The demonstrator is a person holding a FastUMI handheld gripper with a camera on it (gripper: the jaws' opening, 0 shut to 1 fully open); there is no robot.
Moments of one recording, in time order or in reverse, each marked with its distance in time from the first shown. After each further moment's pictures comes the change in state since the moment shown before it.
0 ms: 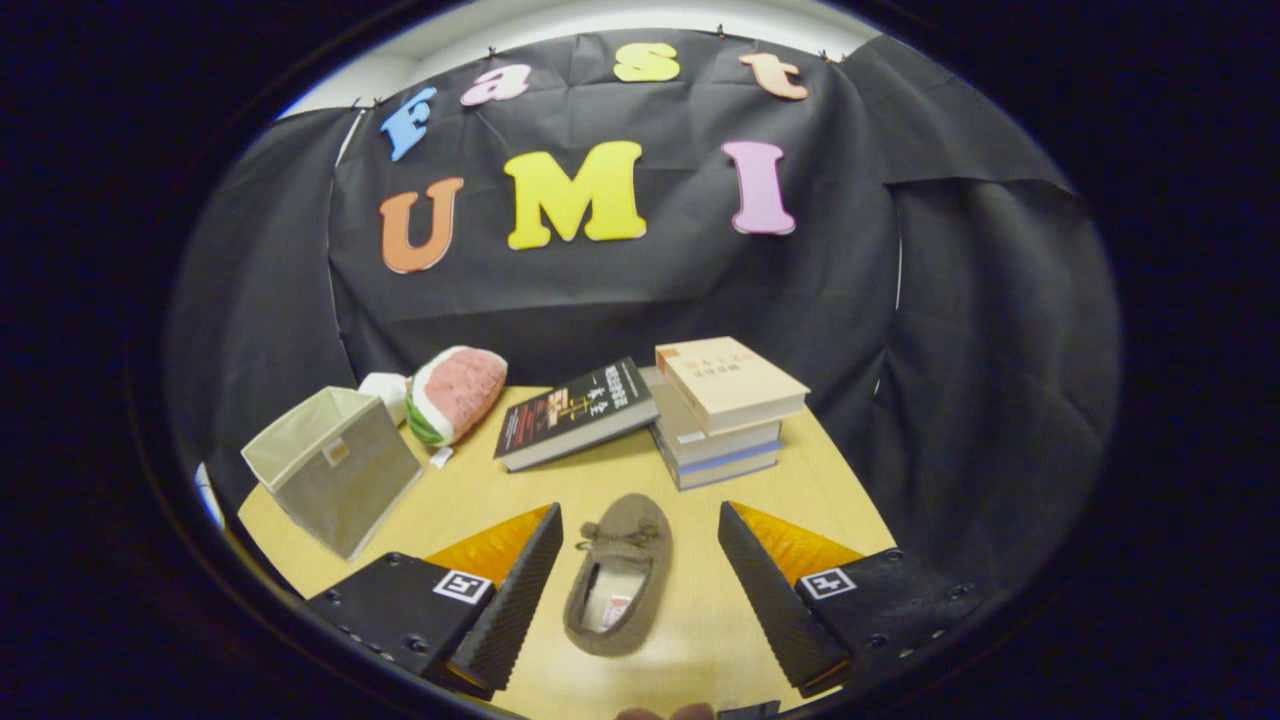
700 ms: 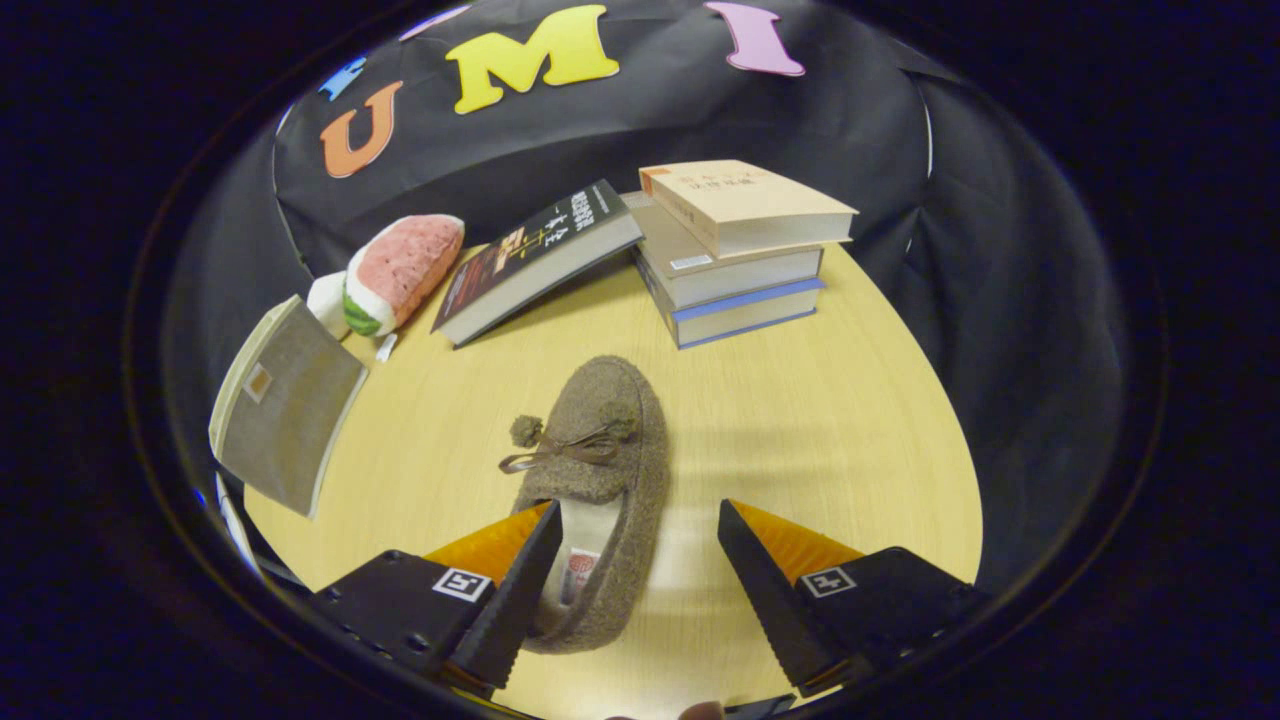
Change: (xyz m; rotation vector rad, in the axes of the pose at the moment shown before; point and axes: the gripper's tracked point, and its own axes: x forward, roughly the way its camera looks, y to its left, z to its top) arm 0.085 -0.018 -0.093 0.067 0.435 -0.016
